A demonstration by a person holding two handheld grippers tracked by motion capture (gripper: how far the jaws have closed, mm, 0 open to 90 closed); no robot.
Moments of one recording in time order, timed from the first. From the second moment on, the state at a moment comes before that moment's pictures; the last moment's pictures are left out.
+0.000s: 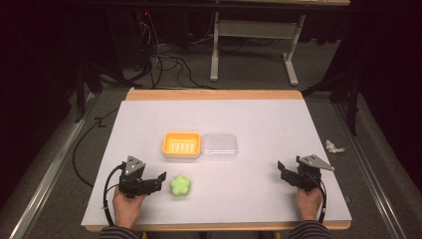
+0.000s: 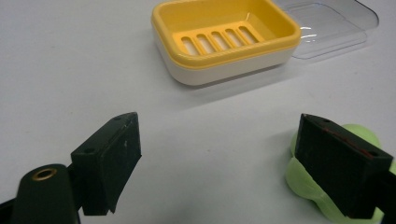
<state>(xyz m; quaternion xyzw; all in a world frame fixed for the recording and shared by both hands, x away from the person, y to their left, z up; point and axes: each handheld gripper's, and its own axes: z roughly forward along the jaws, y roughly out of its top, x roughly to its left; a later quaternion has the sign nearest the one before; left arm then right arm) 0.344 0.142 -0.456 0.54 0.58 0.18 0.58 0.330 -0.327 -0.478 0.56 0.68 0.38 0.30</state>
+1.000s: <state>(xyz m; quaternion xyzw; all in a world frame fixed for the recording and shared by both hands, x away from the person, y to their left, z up) 0.319 0.107 -0.456 0.62 0.53 0.16 0.56 0.330 -0.327 -0.478 0.56 0.68 0.37 0.30</state>
